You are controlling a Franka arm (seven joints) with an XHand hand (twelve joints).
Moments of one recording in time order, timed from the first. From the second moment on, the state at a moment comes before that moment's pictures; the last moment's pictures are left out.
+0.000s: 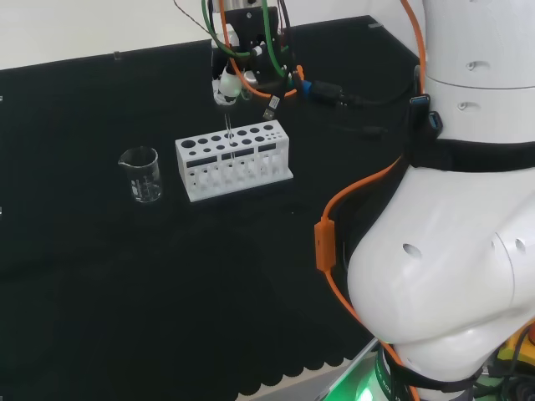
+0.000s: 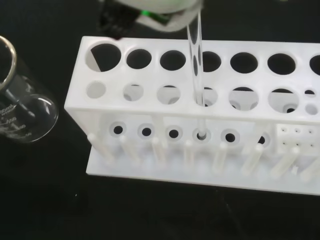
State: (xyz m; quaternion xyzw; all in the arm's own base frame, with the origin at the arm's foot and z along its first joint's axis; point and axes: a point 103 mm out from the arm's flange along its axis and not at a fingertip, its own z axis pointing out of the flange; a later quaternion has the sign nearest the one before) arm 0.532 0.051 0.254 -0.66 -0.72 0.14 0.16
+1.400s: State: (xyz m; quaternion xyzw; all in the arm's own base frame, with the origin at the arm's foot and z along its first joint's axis) arm 0.518 0.055 0.287 -0.66 -0.75 0.05 0.05
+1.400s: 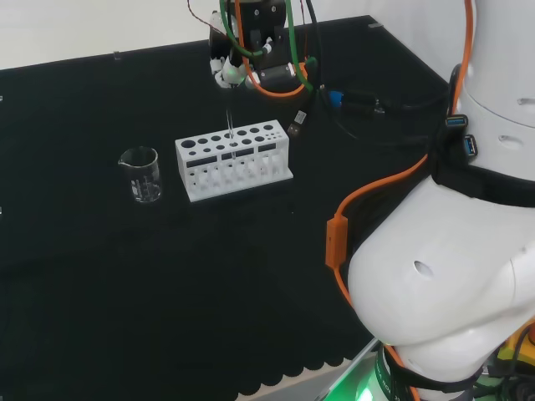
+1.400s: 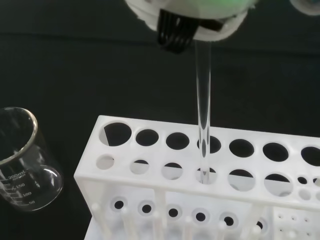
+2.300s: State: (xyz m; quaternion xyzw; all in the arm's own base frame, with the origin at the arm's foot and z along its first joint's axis) arm 0.488 0.057 0.349 -0.67 -0.75 0.02 0.02
